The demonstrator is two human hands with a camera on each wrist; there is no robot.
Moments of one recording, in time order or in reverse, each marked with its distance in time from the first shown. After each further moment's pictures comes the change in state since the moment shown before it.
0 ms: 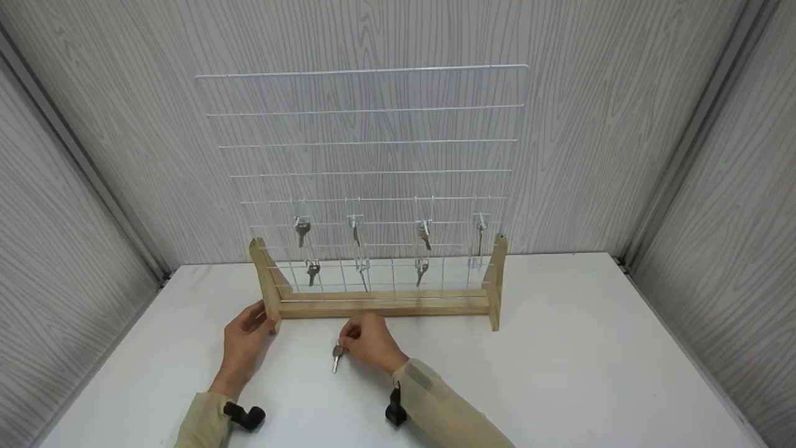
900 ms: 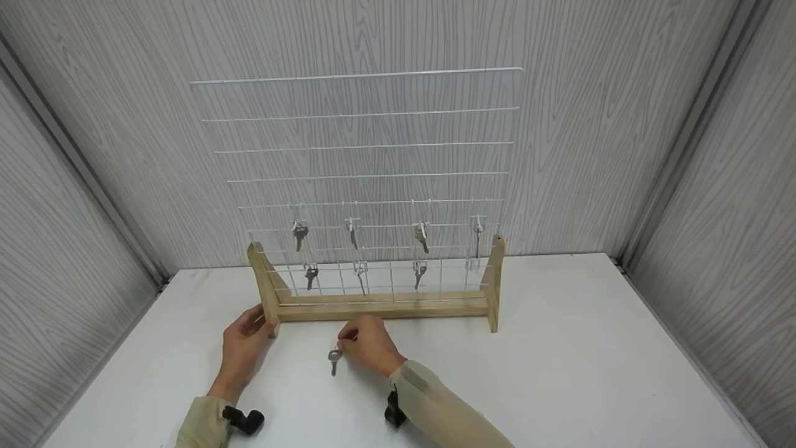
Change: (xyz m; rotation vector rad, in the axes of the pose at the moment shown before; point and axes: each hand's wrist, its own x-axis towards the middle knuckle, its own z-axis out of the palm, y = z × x) left_hand 0.003 0.001 0.000 -0.010 -0.005 0.003; right_hand 0.000 -0.007 -0.003 -0.107 0.023 -0.008
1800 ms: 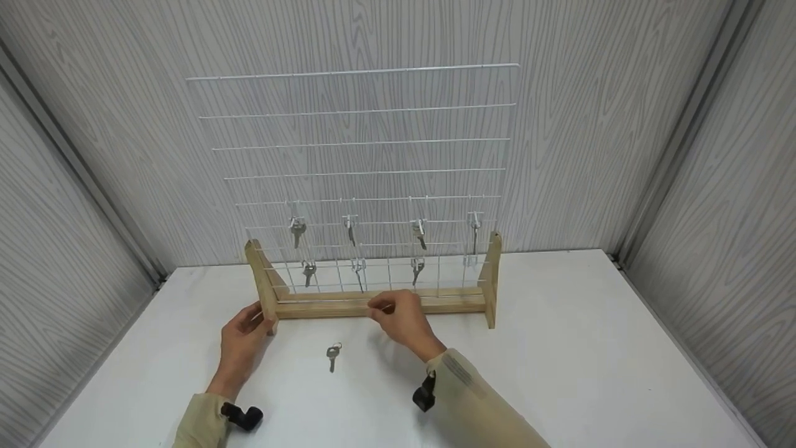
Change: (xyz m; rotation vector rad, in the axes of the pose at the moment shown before) left_hand 0.001 -0.004 -0.002 0.020 -0.010 0.029; right_hand -0.020 -0.001 -0.070 0.021 0.185 -0.084
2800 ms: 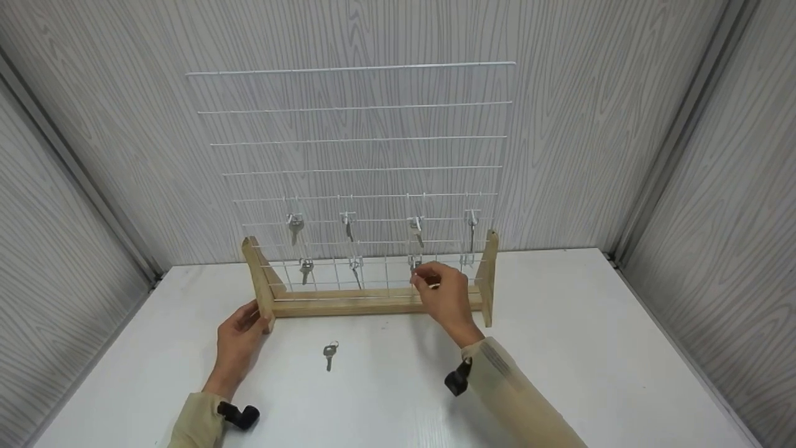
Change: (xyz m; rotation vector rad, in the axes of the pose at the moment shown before) left_hand -0.005 0.001 0.001 -0.029 -0.006 -0.016; right_hand -0.008 0.009 -0.070 -0.096 0.319 0.074
